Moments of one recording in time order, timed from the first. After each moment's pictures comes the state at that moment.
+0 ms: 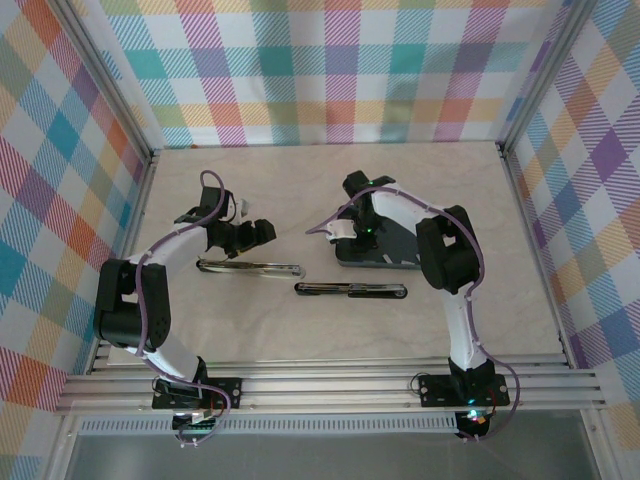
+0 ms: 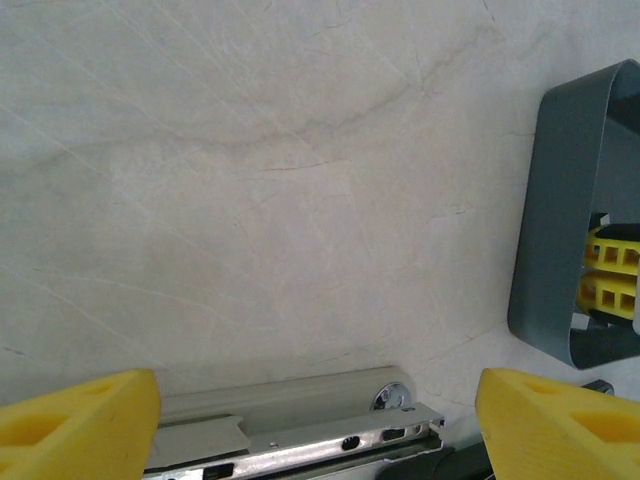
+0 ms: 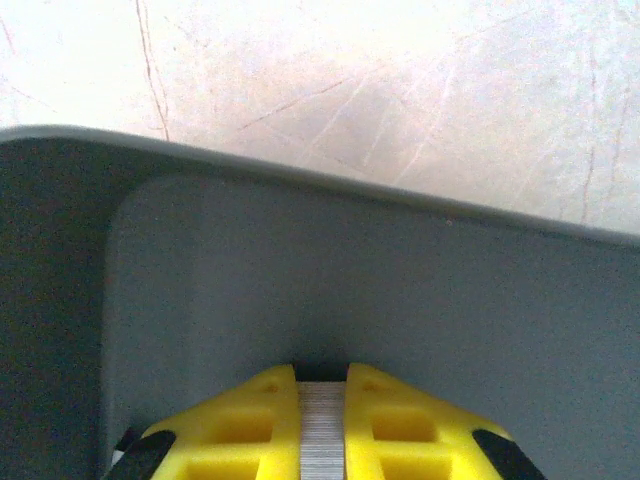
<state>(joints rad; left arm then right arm) -0.13 1.61 1.02 -0.45 0.43 -0.43 0.51 2.20 1.72 -0.99 -0.16 -1.21</state>
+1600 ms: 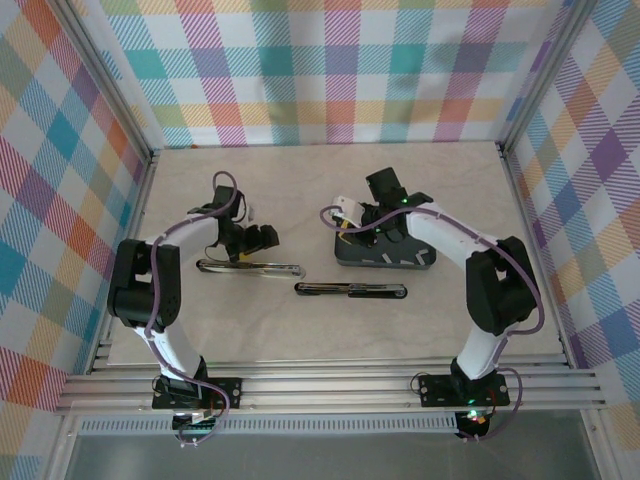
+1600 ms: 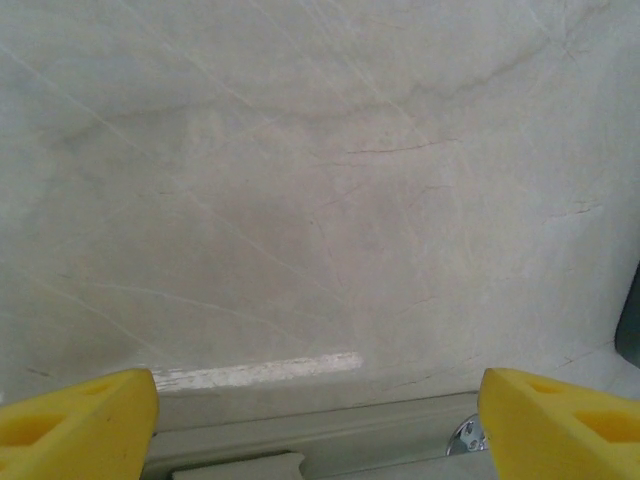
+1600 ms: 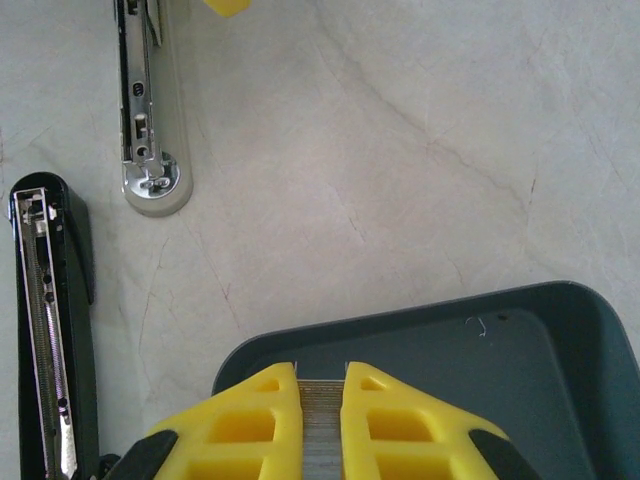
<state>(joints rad) -0.18 1.76 1.10 -0.55 0.34 -0.43 0.49 1.75 1.29 -0.52 -0.46 -0.76</state>
